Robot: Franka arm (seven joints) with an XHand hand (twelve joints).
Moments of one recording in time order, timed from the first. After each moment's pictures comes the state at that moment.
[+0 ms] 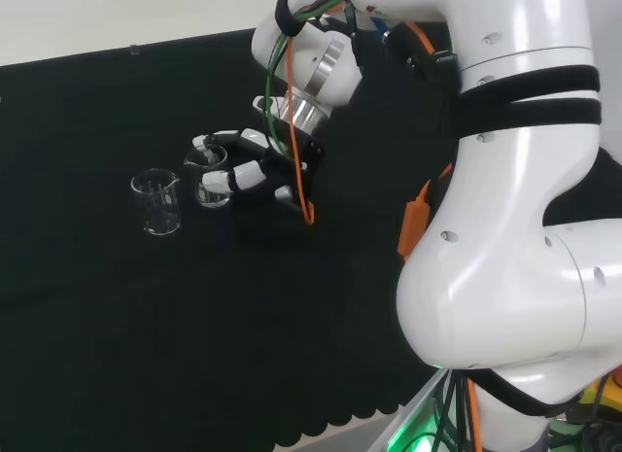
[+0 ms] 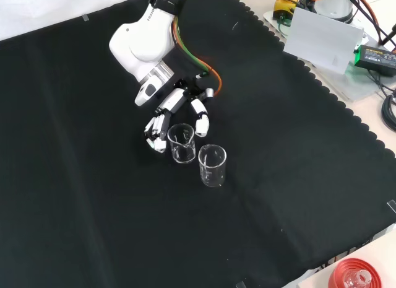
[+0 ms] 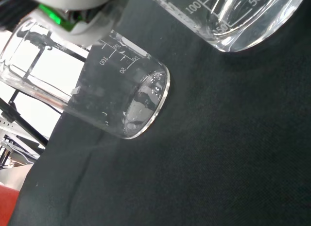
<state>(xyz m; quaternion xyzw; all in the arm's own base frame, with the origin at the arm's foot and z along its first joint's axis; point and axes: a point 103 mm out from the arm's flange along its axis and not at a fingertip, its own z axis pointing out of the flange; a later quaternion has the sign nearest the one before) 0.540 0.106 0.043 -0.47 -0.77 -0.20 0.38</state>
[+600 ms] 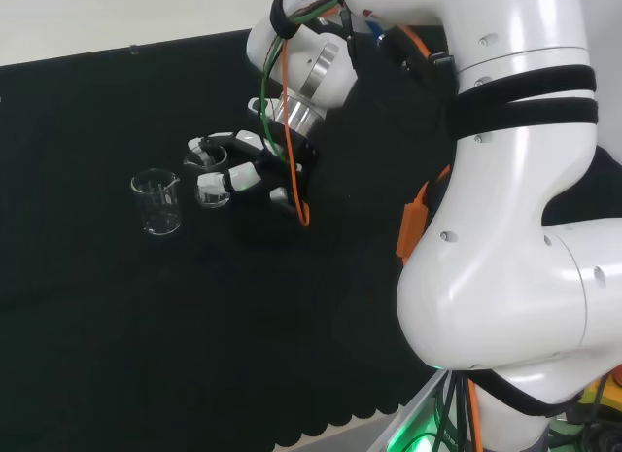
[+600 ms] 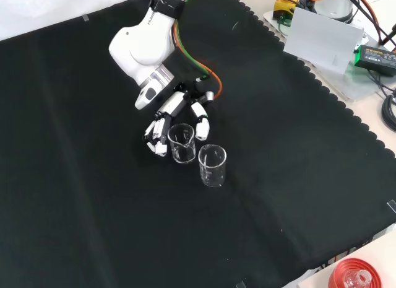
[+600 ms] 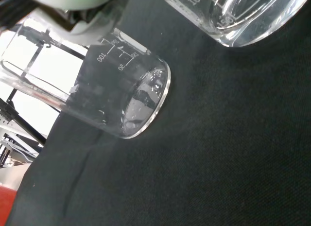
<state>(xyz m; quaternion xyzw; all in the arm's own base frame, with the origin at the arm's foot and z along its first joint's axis) 0.543 0.114 0.038 -0.47 -0.77 -0.20 0.38</state>
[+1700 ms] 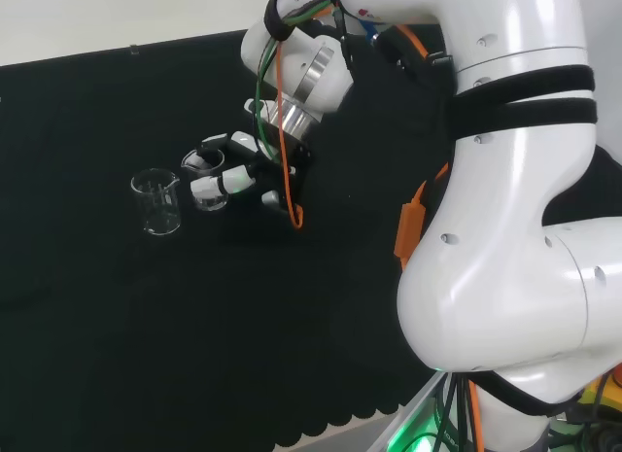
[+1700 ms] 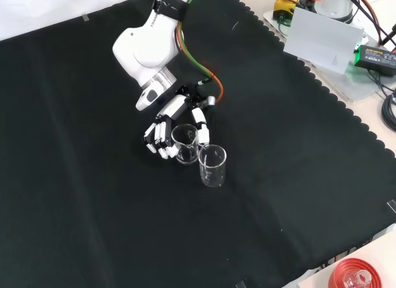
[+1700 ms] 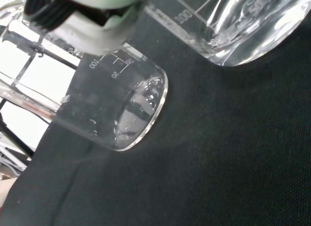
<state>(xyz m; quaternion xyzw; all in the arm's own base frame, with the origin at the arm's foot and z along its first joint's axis) 0.546 0.122 0.036 -0.49 -0.76 -0.21 0.36</state>
